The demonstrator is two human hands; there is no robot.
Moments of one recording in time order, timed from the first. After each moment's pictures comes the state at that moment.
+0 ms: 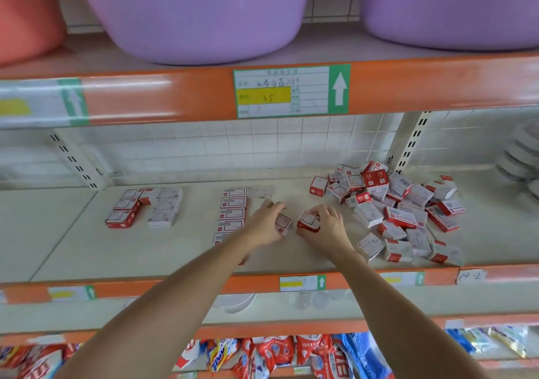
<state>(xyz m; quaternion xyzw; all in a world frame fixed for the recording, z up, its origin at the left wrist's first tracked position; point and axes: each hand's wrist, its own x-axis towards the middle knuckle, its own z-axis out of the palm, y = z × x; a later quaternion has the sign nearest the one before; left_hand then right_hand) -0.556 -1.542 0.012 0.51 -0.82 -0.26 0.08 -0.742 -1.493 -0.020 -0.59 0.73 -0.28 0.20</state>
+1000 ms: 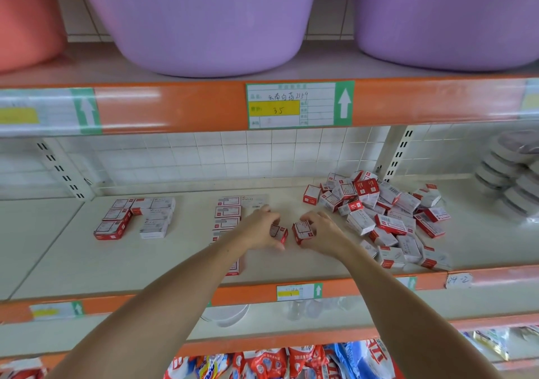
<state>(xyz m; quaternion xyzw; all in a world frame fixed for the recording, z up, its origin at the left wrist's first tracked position) -0.549 -1.553 0.024 0.46 -0.86 -0.21 0.04 -0.753 -1.499 0.007 -0.63 0.69 -0.19 0.28</state>
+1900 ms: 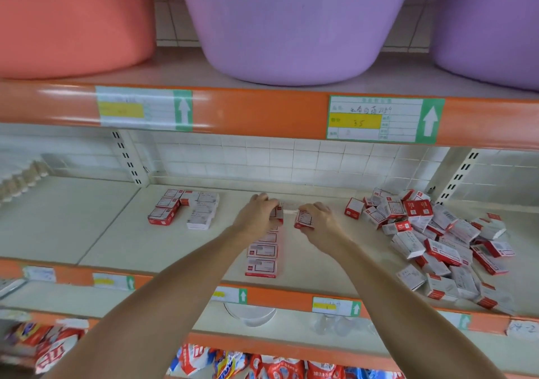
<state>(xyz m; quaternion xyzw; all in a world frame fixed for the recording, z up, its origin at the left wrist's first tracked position) -0.470 -1.566 0.043 0.55 -0.81 -0.14 0.16 -0.666 -1.544 0.024 -0.73 0.63 -0.22 0.18</state>
